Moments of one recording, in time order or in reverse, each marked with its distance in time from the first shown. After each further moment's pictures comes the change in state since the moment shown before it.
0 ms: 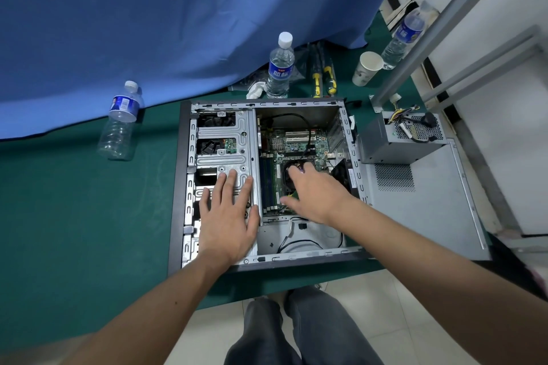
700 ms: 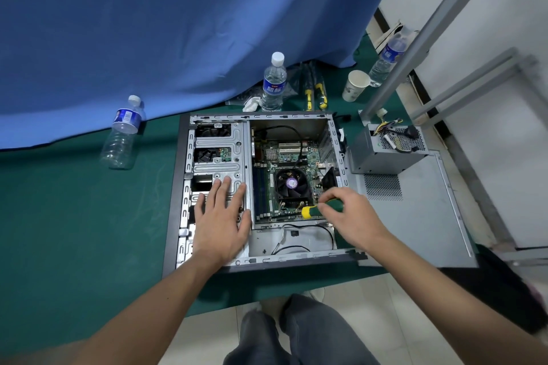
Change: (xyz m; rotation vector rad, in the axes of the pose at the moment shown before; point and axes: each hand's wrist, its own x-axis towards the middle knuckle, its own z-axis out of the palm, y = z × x) left_hand -0.002 0.002 -0.008 -0.044 -0.023 0.001; right_hand -0.067 0.052 0.020 0.618 0.318 0.233
